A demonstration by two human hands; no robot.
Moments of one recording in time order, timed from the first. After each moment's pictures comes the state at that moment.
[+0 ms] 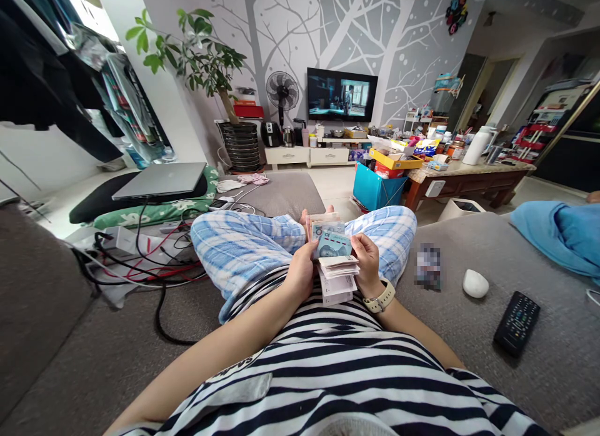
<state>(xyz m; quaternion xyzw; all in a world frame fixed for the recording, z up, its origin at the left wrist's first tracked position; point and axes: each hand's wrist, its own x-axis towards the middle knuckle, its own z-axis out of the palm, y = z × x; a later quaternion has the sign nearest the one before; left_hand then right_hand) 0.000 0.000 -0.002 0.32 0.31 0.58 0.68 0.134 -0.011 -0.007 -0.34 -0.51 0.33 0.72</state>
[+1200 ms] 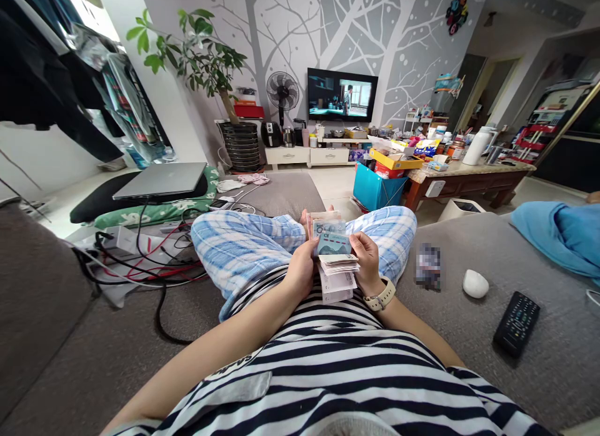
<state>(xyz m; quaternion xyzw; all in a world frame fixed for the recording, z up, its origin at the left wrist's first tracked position) -0.001 0.001 0.002 0.34 0.32 0.59 0.66 0.134 -0.013 -0.002 -0.33 -0.53 0.33 0.71</state>
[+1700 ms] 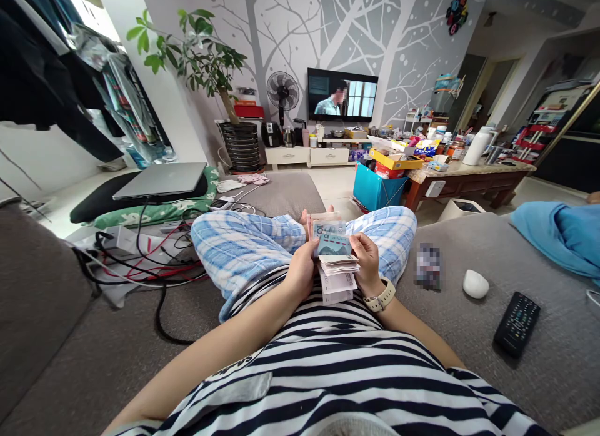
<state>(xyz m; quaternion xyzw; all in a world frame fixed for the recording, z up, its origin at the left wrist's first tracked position) 0.000 0.000 0.002 0.34 0.31 0.58 0.67 0.134 -0.013 -0.004 -0.35 -0.53 0.33 0.70</state>
